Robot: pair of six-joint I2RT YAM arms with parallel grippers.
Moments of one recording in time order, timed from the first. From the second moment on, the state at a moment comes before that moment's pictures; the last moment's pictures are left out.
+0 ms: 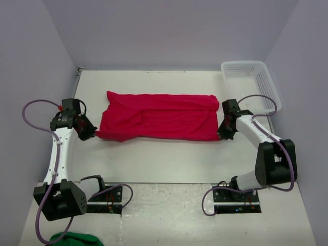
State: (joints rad) left arm 0.20 1.10 0.98 -1.00 0.00 -0.51; right arm 0.13 1.46 0.89 -0.74 0.15 0.70
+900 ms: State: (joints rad) left arm 0.19 1.26 1.15 -0.88 0.03 -0.48; right arm 0.15 1.51 1.09 -0.79 0.25 0.65
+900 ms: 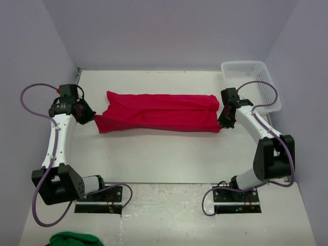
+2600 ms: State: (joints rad) left arm 0.10 1.79 1.63 -0.72 0.04 -0.49; right arm 0.16 2.01 1.71 -0.92 0.35 0.57
